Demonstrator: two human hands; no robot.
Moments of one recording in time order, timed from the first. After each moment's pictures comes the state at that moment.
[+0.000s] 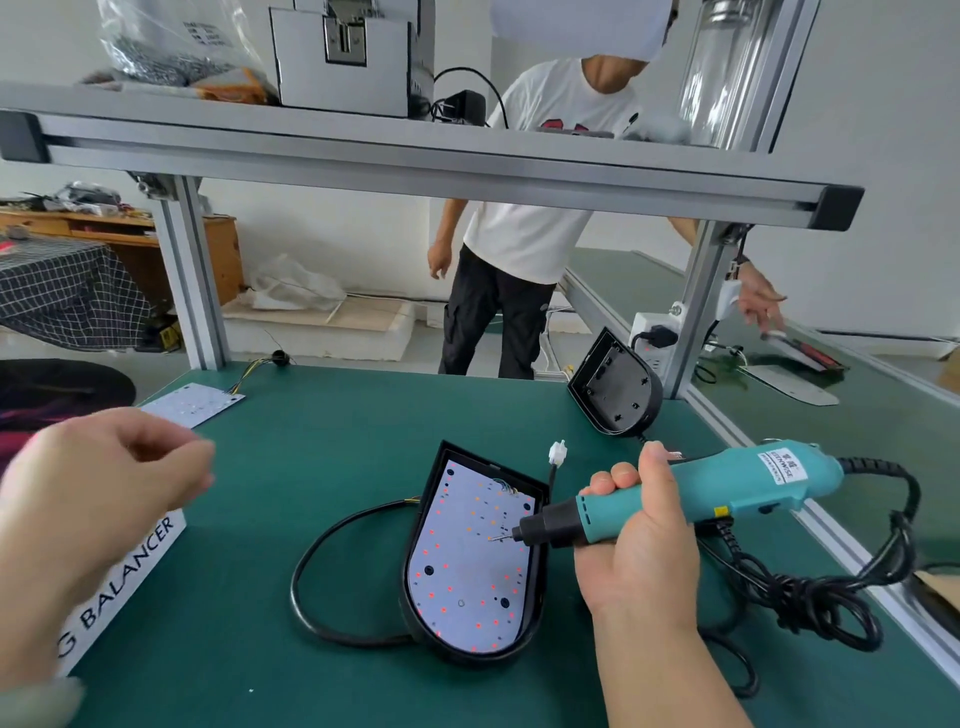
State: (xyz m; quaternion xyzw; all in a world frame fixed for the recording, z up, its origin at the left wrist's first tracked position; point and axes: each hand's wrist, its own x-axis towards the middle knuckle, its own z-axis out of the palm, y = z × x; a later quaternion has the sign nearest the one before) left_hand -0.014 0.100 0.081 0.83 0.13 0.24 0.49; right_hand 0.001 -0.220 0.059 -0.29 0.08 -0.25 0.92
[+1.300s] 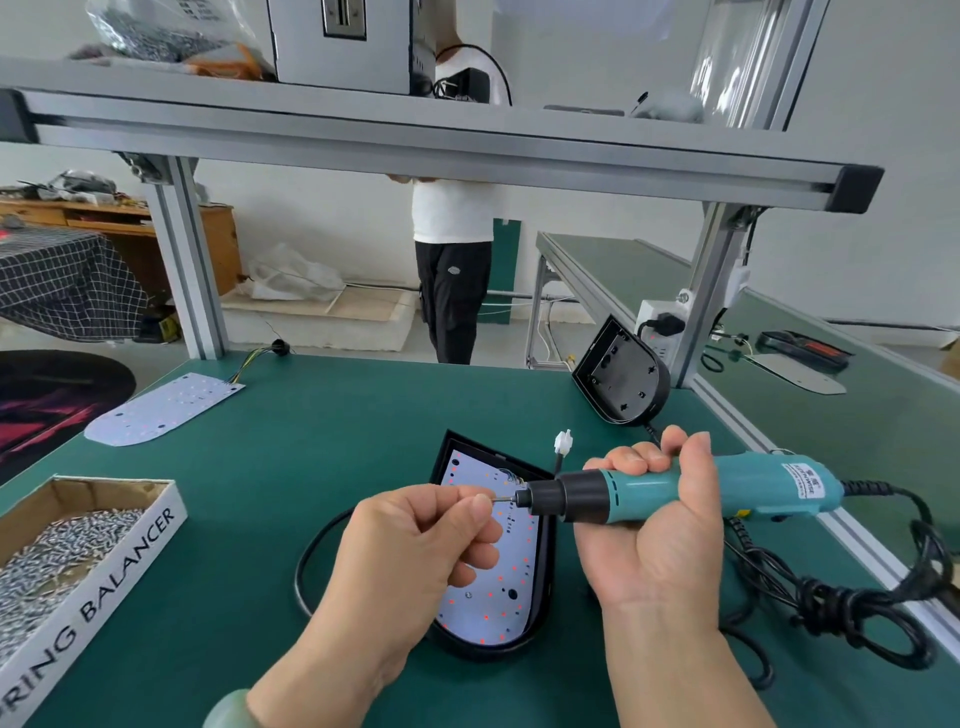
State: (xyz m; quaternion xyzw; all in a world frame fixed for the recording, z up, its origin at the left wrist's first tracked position) left_hand -0.036 -0.067 0.062 0.67 0.00 0.05 0.74; right_hand -0.010 -0.215 0.076 -0.16 0.02 -0.20 0.97
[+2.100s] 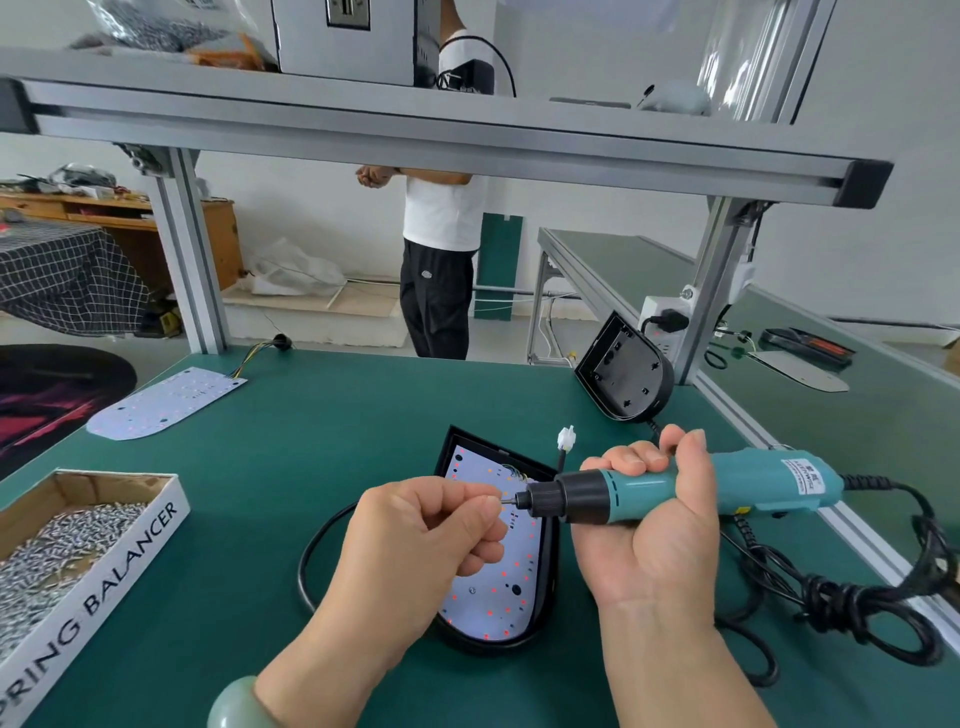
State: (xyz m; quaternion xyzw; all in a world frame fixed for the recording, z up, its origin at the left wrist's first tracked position) left_hand -0.033 -0.064 0.059 0.70 -0.02 0.06 0.71; right_hand -0.010 -0.210 0.074 -0.16 0.02 -0.19 0.97
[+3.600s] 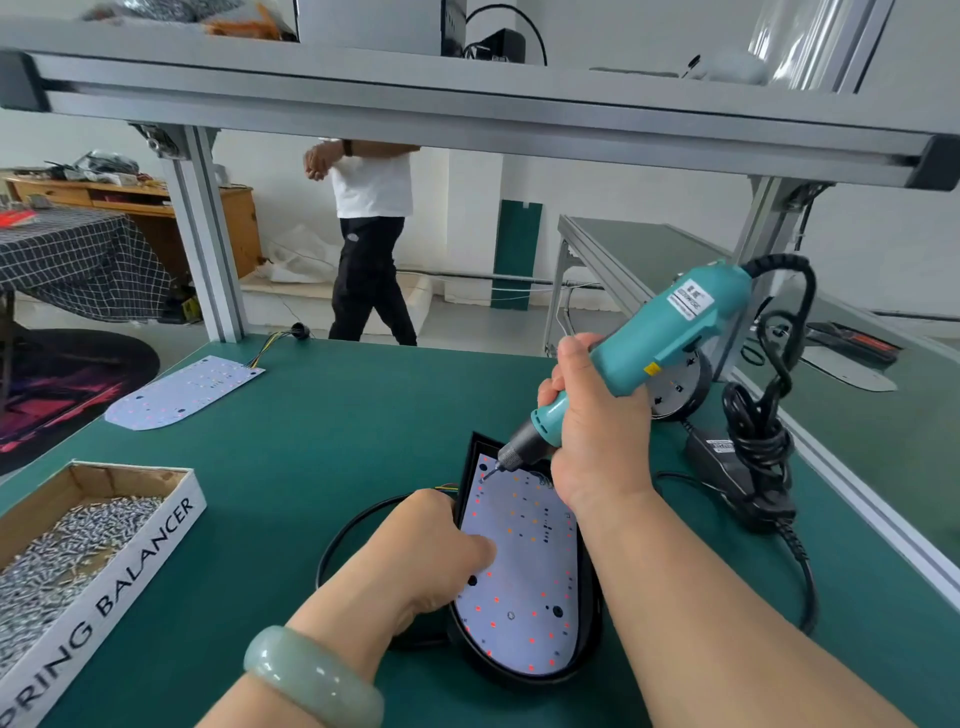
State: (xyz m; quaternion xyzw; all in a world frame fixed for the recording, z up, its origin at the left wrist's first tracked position) left_hand 0.017 -0.048 0.031 0.86 0.06 -0.10 0.49; right_hand 0.075 -0.176 0.078 -0.46 -0.05 -0.24 0.85
